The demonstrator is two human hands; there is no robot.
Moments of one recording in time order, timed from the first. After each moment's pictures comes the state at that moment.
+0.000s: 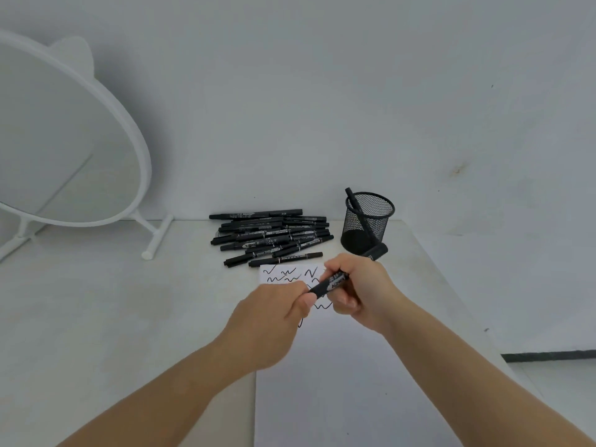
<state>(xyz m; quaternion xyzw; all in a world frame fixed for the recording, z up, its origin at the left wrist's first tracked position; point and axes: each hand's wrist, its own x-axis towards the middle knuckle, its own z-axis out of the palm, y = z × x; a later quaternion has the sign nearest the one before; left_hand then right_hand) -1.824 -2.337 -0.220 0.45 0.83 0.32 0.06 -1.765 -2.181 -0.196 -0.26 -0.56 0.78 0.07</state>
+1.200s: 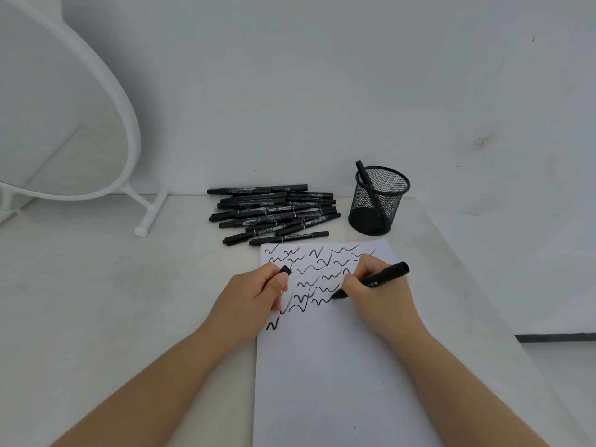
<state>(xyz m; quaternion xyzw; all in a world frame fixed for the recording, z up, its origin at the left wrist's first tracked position) -1.858 -2.342 -0.269 0.34 0.83 0.43 0.11 -1.751 -2.171 -0.261 -0.25 -0.79 0.49 0.27</state>
